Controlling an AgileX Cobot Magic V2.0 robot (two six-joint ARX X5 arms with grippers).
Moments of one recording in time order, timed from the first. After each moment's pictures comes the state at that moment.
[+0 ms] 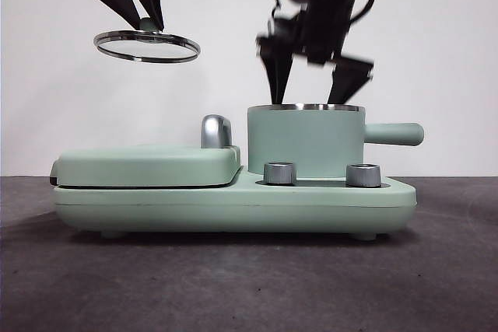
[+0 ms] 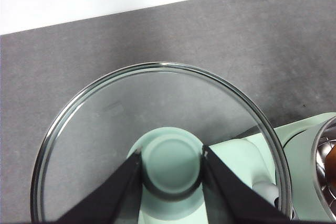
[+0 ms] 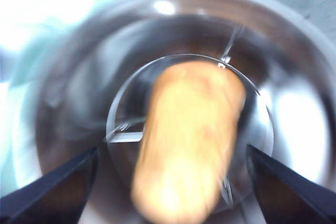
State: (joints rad) left arm -0.25 2.05 2.39 -1.07 0.07 0.00; right arm 0.42 2.19 2.29 -1.30 -0.13 0.13
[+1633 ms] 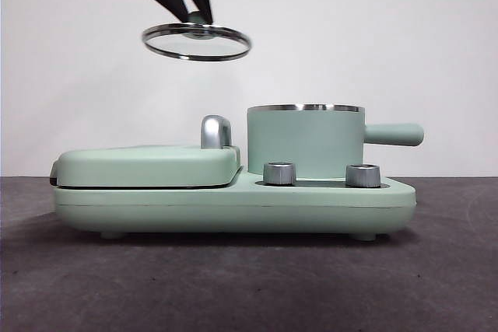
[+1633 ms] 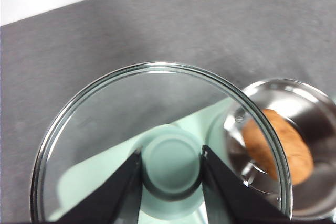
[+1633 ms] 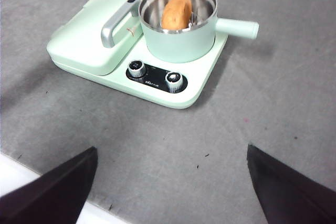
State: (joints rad) left arm -0.43 2.05 2.39 -1.10 0.07 0.00; right arm 0.43 0.44 1.24 -1.34 -0.08 0.13
